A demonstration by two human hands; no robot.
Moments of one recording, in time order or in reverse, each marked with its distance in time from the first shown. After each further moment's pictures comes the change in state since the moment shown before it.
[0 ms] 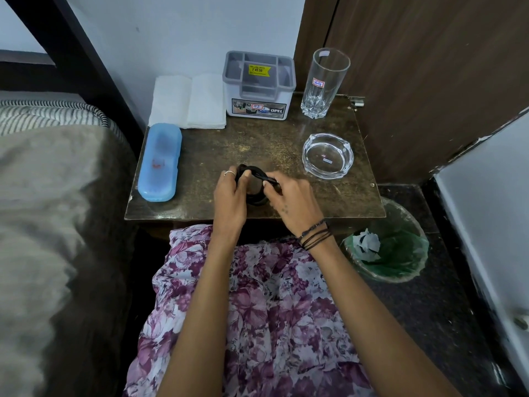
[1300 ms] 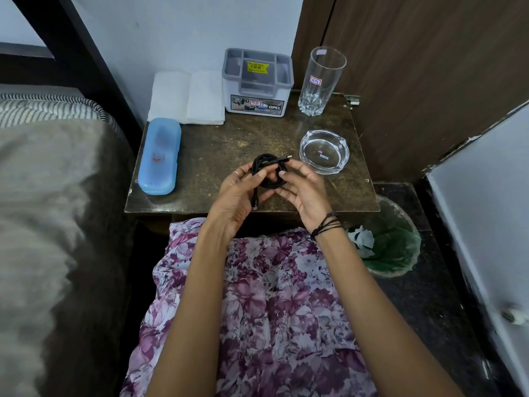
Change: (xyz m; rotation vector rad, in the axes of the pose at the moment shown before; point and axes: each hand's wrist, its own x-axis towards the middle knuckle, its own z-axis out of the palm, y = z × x) left_hand -0.003 0.013 -0.006 -0.859 -0.328 -0.419; right_hand -0.001 0.009 -0.011 1.224 0.019 0.524
